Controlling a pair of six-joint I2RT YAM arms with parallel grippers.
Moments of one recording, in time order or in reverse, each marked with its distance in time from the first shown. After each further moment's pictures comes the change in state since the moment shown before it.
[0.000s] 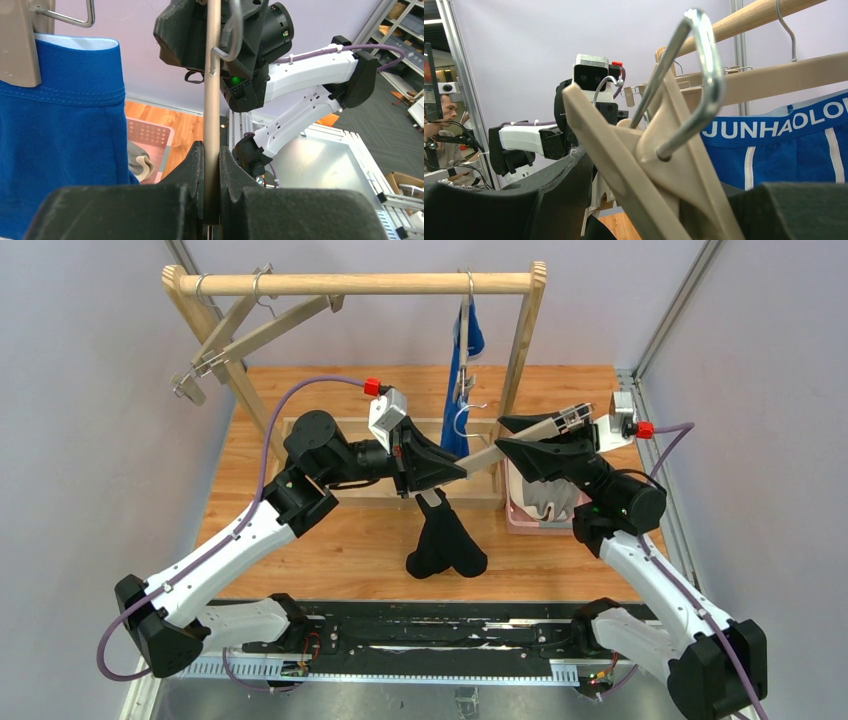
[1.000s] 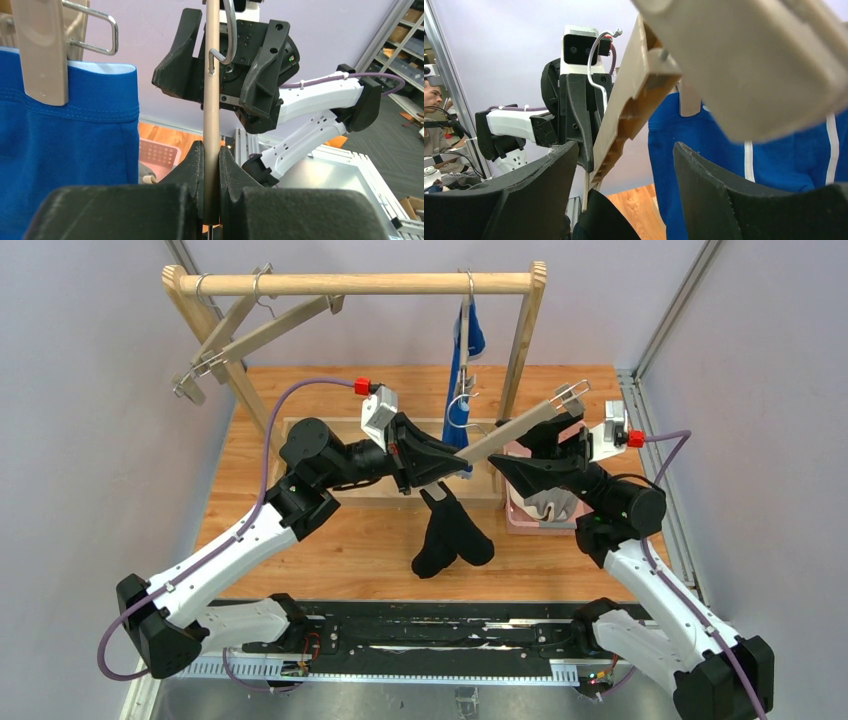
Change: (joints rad) left arm -0.009 -0.010 -0.047 0.133 -0.058 -0.030; right arm 0.025 -0.085 -0.035 -0.177 0.008 -0.117
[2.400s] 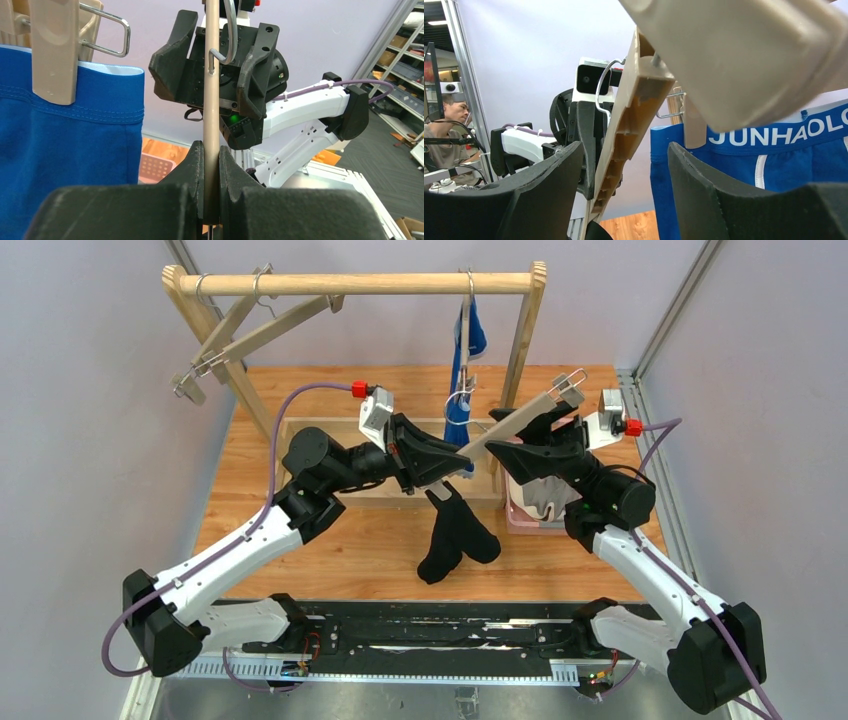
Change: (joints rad) left arm -0.006 0.007 -0.067 0.172 -0.044 -0.090; right arm 0.023 0.139 0.052 0.217 0.028 0.089
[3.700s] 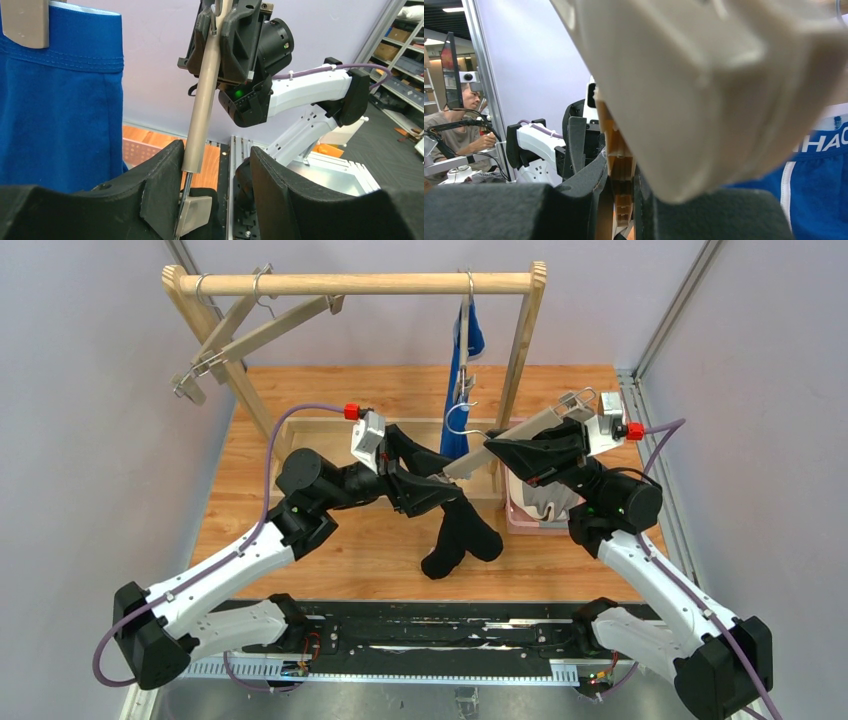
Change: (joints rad) left arm -0.021 -0.084 -0.134 0.036 -0.014 0.024; right arm 0.037 -0.061 0.023 -0.107 -0.038 -0.033
